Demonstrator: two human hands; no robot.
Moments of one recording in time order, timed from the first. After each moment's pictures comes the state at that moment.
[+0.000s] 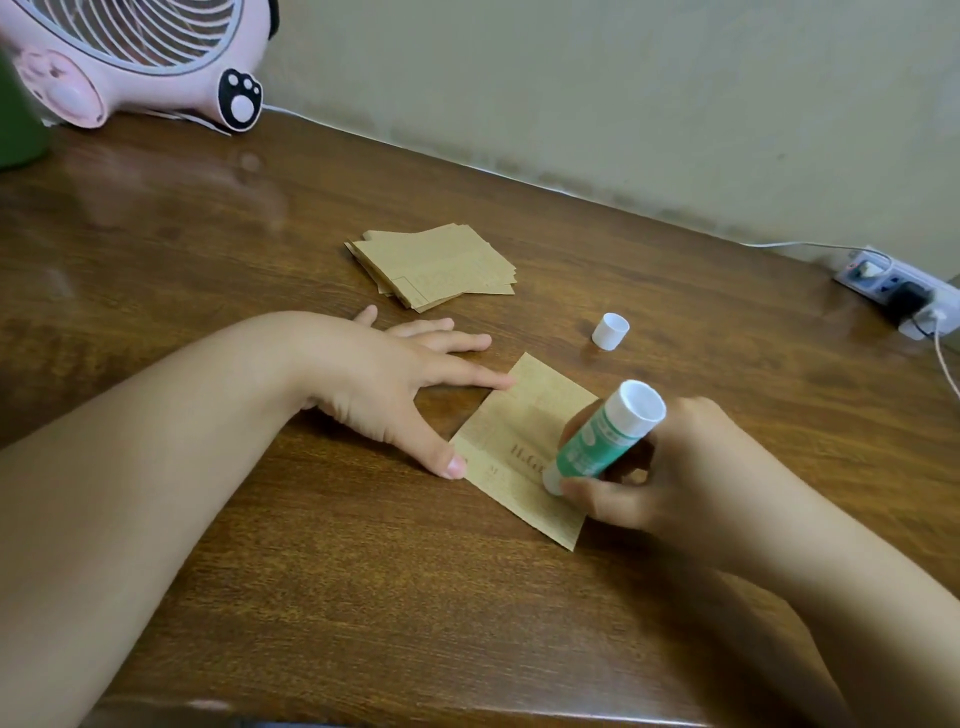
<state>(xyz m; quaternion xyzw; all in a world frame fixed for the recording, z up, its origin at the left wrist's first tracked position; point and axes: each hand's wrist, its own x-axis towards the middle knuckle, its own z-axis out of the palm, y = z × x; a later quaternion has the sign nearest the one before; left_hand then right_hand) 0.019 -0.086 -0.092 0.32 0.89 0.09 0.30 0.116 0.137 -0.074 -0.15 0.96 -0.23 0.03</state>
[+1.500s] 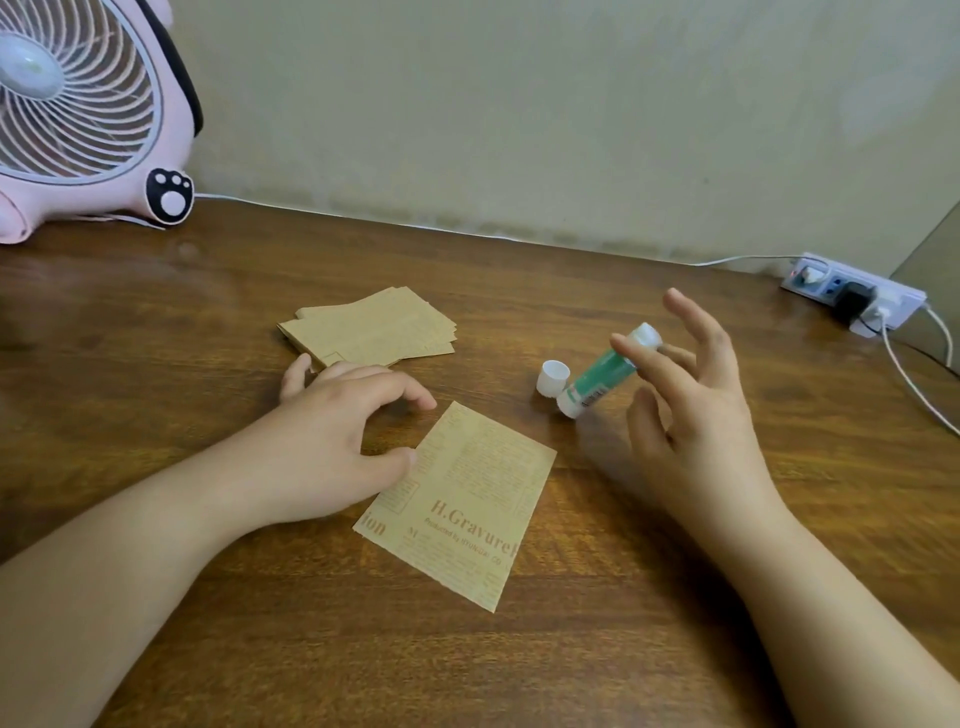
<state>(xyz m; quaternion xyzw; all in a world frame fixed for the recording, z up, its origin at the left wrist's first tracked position) 0.021 -0.067 -0.104 0.25 0.93 0.25 0.04 0.066 0.206 -0.108 -0.08 0.92 -0.19 -0.33</state>
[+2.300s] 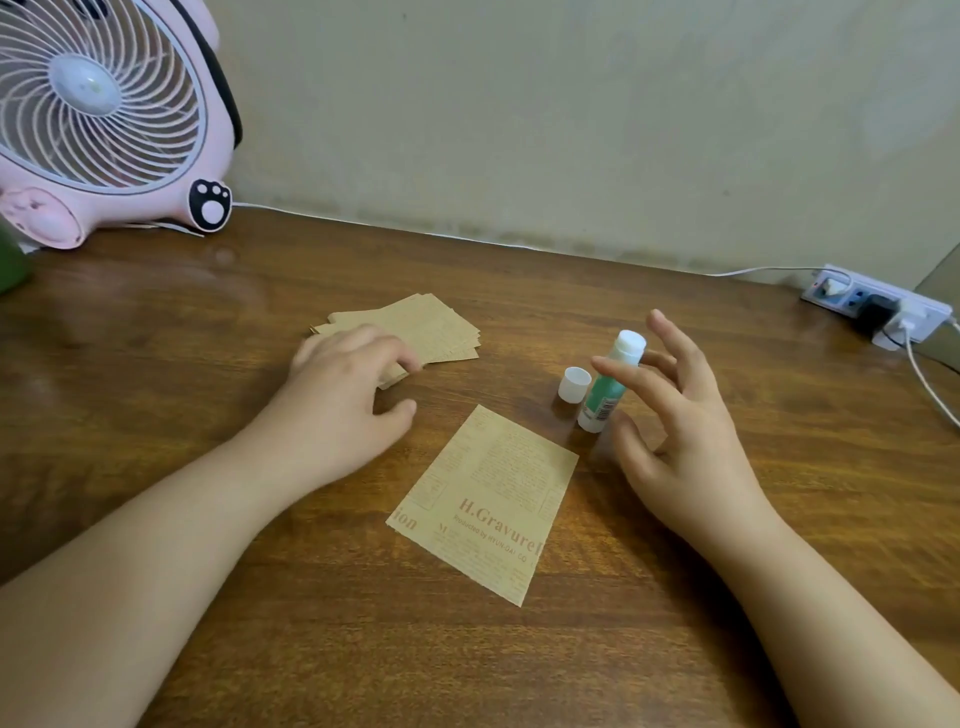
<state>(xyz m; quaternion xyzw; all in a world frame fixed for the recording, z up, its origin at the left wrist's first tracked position) 0.005 -0.076 -0.110 0.20 0.93 0.27 -0.13 0.067 0.193 -0.108 -0.12 0.93 -0.23 -0.26</state>
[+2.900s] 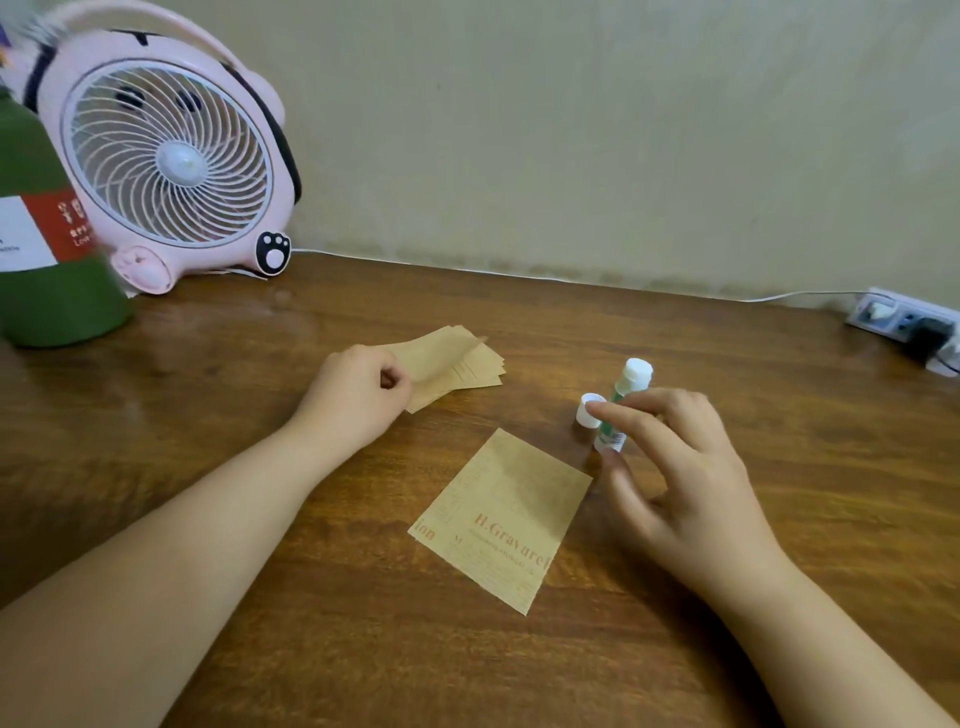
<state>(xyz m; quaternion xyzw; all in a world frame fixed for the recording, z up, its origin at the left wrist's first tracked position) -0.021 -0.077 -0.105 0.06 0.94 0.31 -0.15 0.082 0.181 -0.100 -0.22 0.89 -0.19 -0.35</state>
